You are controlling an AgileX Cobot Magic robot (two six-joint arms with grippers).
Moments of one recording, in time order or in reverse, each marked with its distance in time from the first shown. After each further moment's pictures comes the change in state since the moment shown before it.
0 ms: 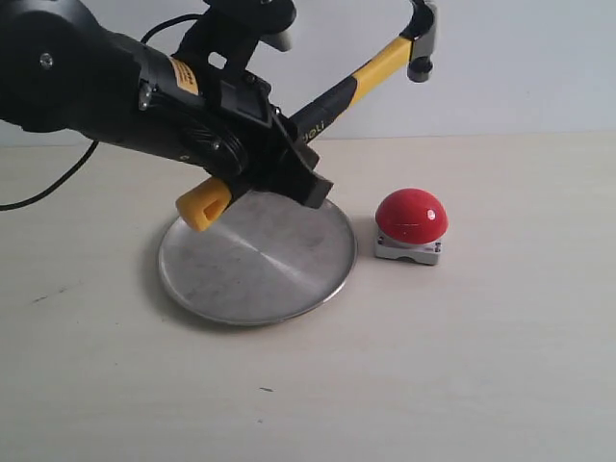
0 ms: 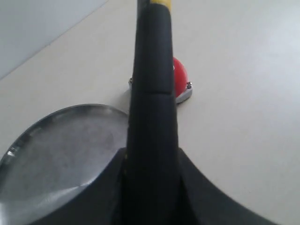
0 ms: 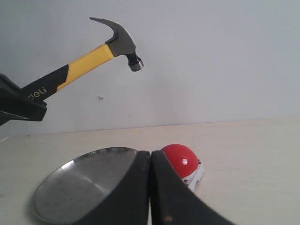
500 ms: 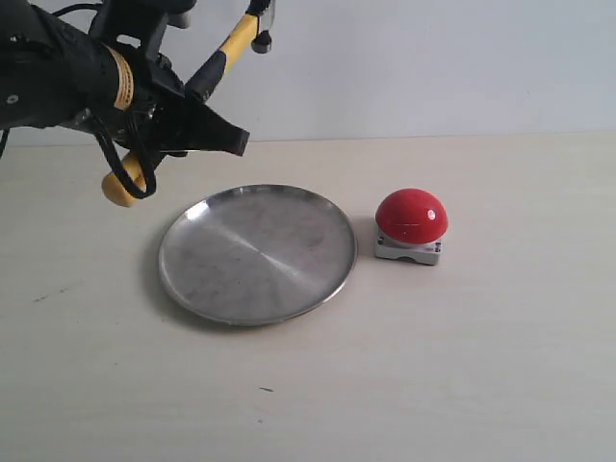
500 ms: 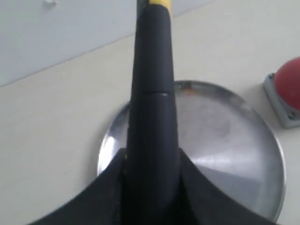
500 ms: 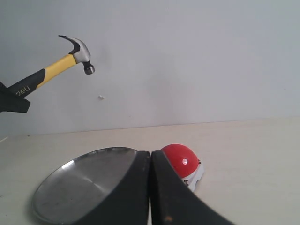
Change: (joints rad) left arm 0.090 0.000 0.018 0.819 0.105 -0.954; right arm 0.000 0.000 0.000 0.000 0.000 0.000
